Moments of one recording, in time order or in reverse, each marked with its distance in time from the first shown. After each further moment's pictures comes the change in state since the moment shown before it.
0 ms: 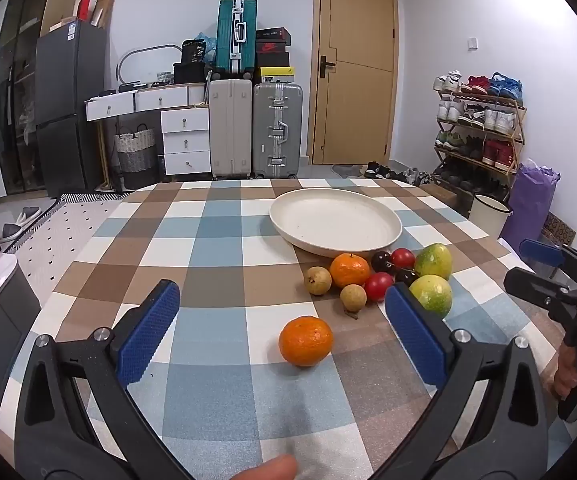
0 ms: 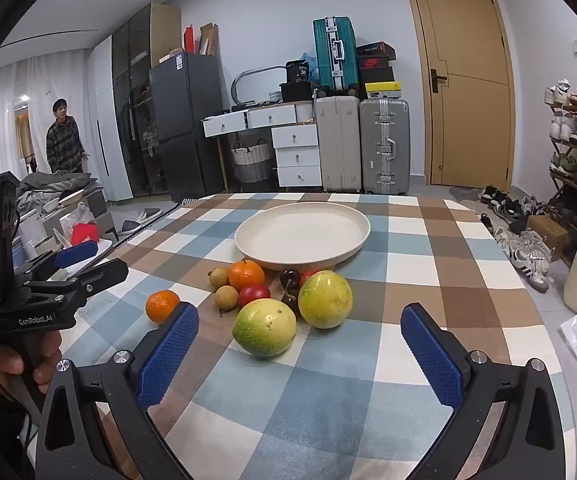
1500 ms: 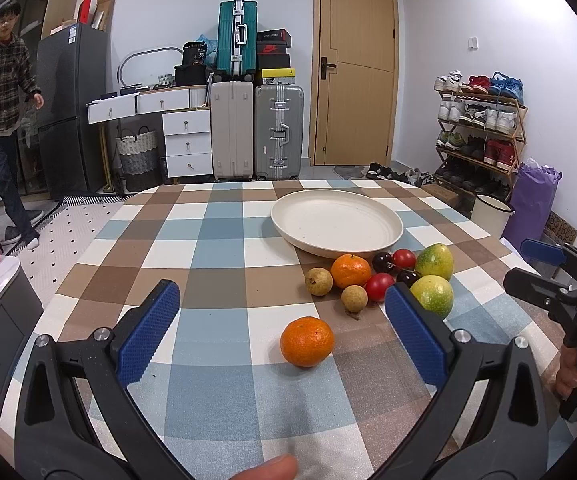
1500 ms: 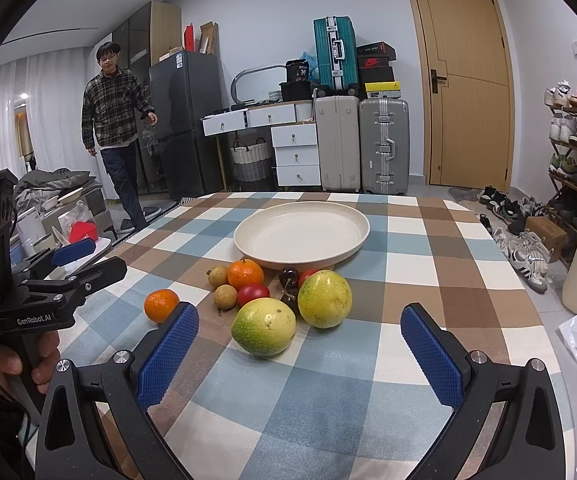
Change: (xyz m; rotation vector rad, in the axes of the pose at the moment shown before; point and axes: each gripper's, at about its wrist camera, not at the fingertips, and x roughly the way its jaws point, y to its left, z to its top) left arm 0.000 0.000 0.000 0.010 -0.003 0.005; right arm 0.000 0.001 0.000 0.000 -0.001 -0.001
